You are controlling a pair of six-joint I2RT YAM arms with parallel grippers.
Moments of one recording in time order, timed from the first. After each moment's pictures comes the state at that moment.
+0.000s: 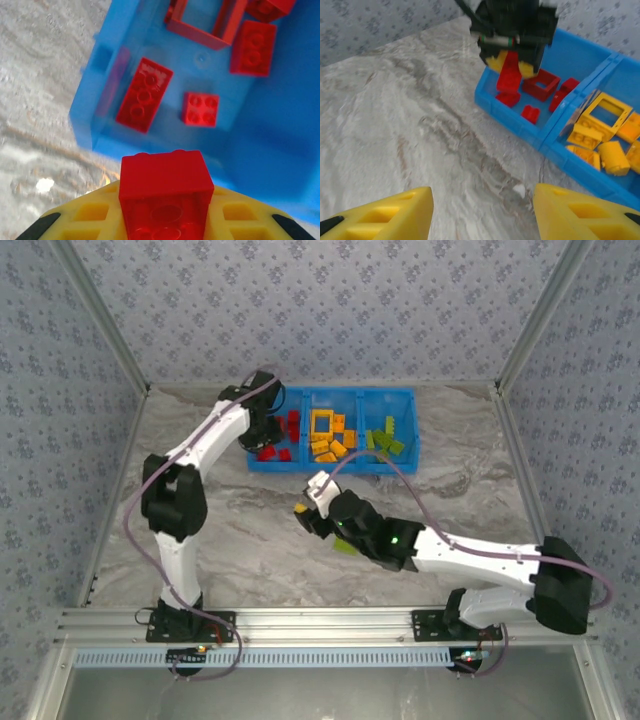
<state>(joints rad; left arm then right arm) -0.41 2.05 1.86 -1.05 -0.12 -0.75 1.13 1.28 0.83 0.05 0.40 0.08</state>
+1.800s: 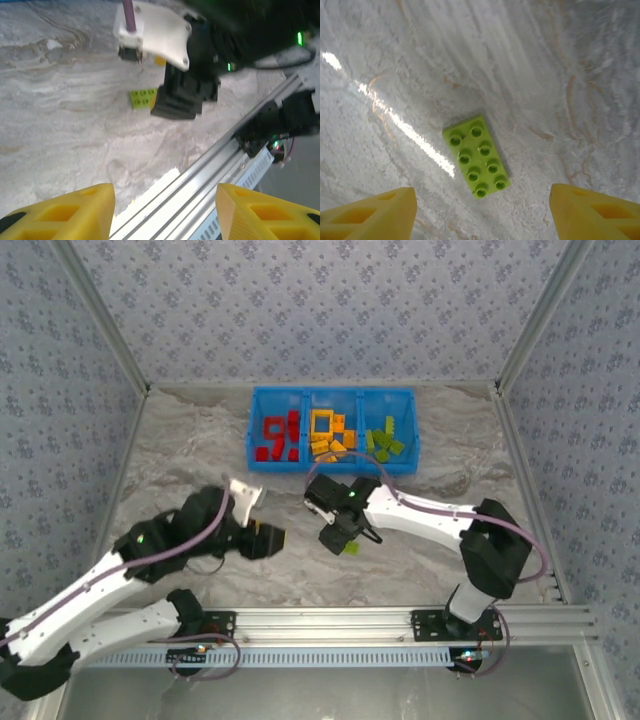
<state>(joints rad) -1.06 0.61 0.82 -0.85 0.03 -0.63 0.97 1.67 1.22 -0.96 0.11 0.04</state>
